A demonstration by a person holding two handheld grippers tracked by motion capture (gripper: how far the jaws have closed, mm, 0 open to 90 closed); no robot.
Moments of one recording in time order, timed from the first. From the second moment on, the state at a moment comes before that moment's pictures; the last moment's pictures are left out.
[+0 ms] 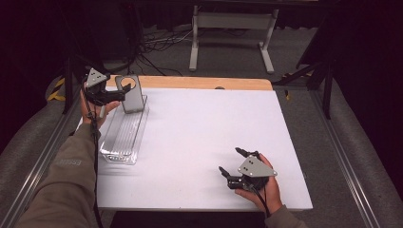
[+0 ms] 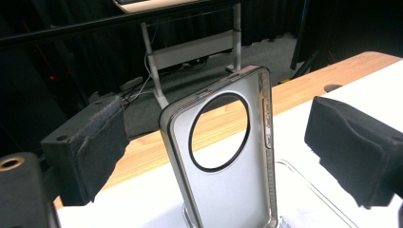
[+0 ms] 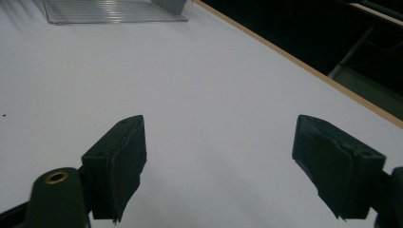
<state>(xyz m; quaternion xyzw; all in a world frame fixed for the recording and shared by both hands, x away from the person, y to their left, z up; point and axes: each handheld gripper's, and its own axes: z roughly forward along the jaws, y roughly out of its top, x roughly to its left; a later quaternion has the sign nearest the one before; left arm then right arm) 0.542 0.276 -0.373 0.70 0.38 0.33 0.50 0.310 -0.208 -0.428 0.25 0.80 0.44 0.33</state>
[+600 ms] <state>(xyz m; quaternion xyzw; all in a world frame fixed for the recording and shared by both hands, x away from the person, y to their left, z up) 0.528 0.271 -0.365 0.71 0.36 0.33 0.51 0.310 -0.209 -0.426 0.25 0.79 0.44 0.33</state>
